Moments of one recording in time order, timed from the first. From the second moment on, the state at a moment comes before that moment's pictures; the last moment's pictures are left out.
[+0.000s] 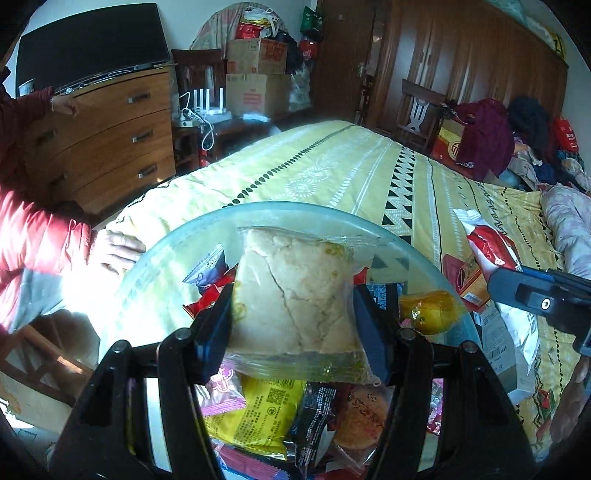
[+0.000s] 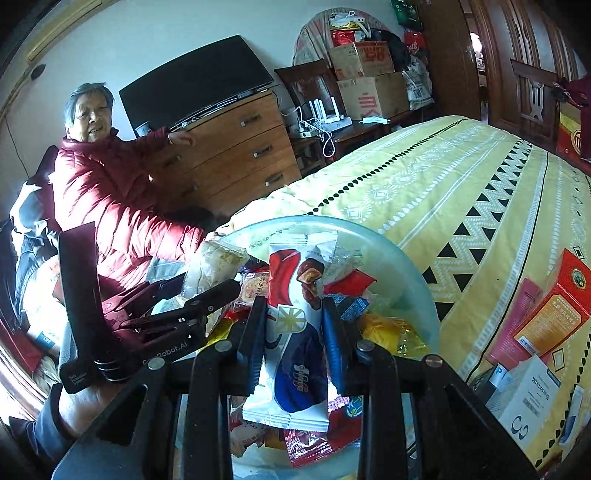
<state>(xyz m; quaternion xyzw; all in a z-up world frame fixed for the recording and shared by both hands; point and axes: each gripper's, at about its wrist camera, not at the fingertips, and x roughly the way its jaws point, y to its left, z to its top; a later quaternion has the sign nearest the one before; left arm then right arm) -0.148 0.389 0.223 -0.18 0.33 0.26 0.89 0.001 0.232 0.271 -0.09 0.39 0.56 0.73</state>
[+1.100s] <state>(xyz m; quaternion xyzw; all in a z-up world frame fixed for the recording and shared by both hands) -0.123 0.163 0.309 -0.05 0.23 0.10 0.97 0.003 -0.061 0.240 -0.03 0.38 0.35 0.86</state>
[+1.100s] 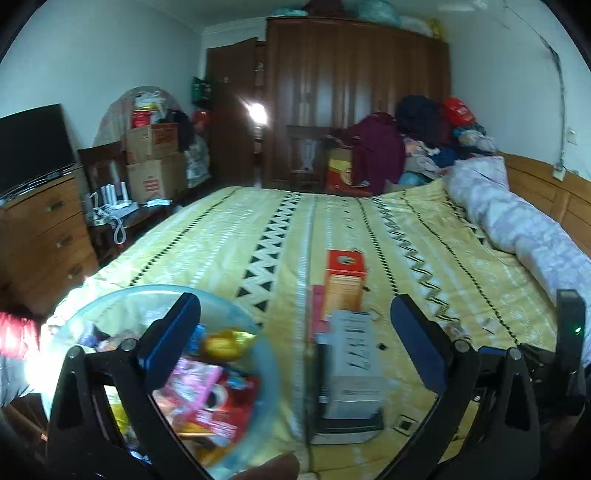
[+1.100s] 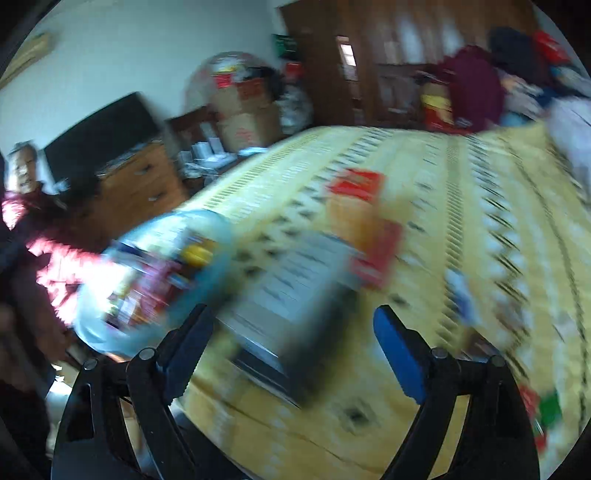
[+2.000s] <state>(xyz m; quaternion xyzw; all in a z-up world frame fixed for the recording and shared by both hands) 0.052 -0.016 0.035 -0.02 0.48 -0.01 0.88 0.126 -0.311 0.071 0.04 0.46 0.12 0.88</state>
